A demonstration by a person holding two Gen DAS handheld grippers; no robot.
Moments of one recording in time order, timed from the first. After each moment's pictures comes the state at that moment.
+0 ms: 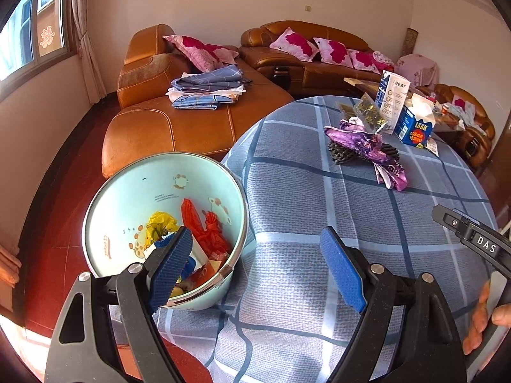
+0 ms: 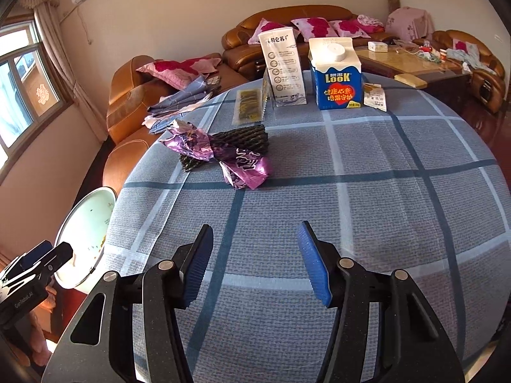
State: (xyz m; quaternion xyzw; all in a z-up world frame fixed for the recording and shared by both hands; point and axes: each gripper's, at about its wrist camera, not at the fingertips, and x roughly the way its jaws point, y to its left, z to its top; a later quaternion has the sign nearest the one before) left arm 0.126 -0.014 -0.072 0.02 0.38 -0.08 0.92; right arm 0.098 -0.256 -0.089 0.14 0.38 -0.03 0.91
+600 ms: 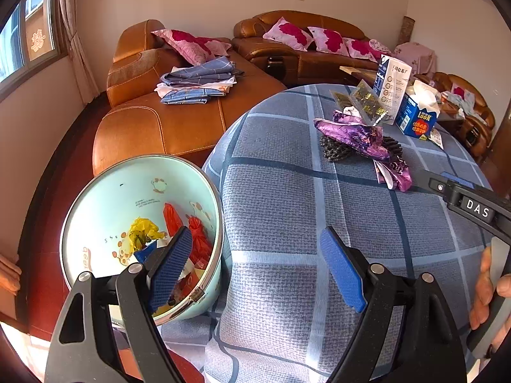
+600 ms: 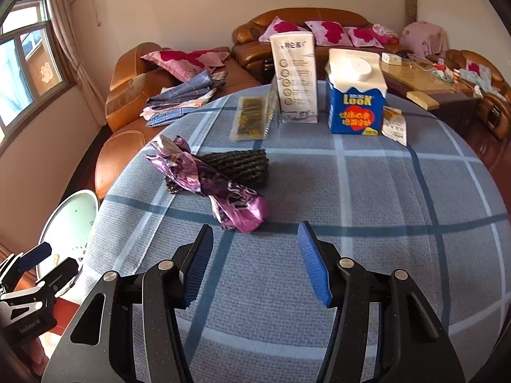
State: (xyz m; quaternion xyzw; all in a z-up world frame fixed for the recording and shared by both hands) left arm 0.155 -0.038 -0.089 0.03 0.40 -0.09 0.91; right arm 0.161 -0.250 -0.085 0.08 0.38 0.00 0.92
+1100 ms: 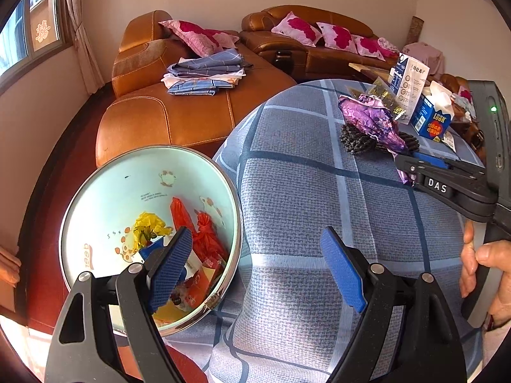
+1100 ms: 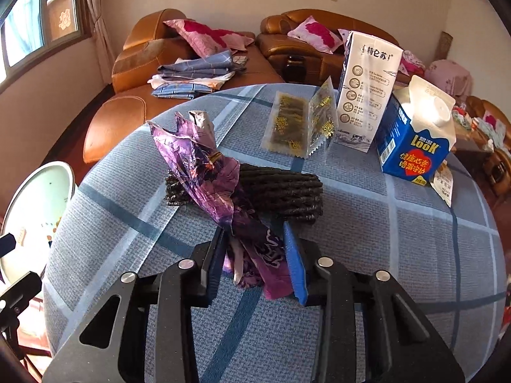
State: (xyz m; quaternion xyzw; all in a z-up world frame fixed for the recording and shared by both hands) left arm 0.170 -0.025 -0.098 0.02 0.42 -0.07 0.91; right arm 0.218 -0.225 -0.108 0.00 0.41 0.02 0.91
